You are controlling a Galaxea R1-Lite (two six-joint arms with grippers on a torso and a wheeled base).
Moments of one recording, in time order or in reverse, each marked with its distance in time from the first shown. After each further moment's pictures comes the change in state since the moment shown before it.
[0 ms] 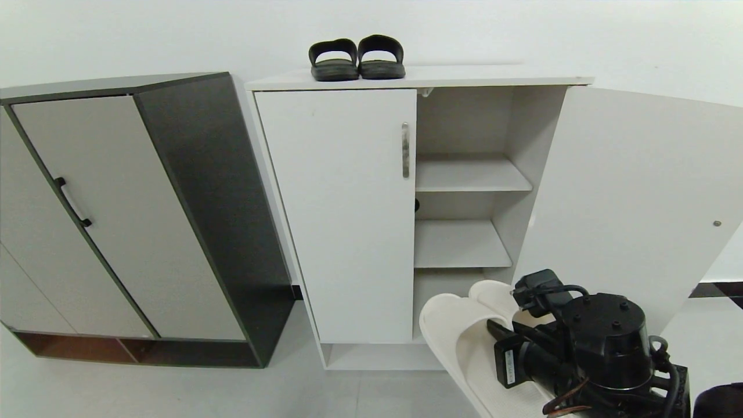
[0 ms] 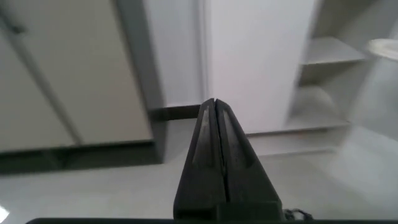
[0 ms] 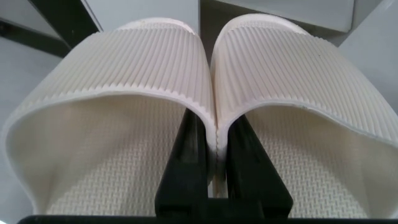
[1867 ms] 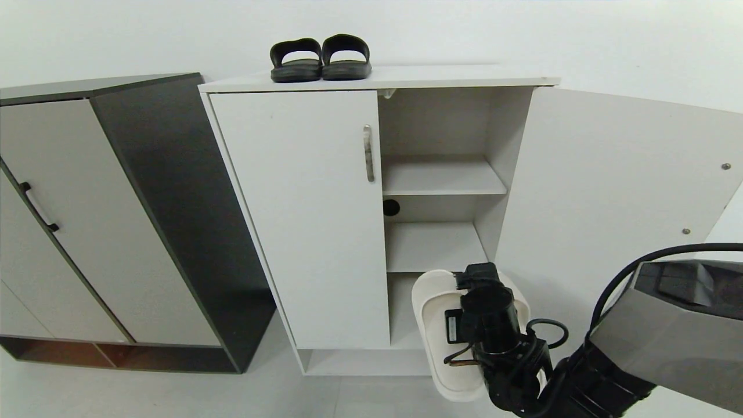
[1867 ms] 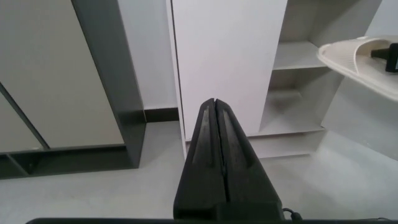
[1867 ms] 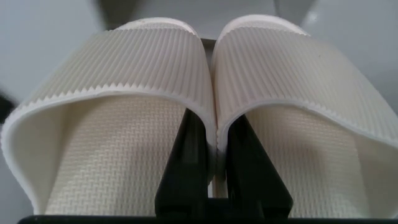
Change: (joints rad) left arm 0.000 -0.009 0.002 0.002 -0.085 -0.032; right arm 0.006 0.399 -0.332 -0.107 -0.327 0.025
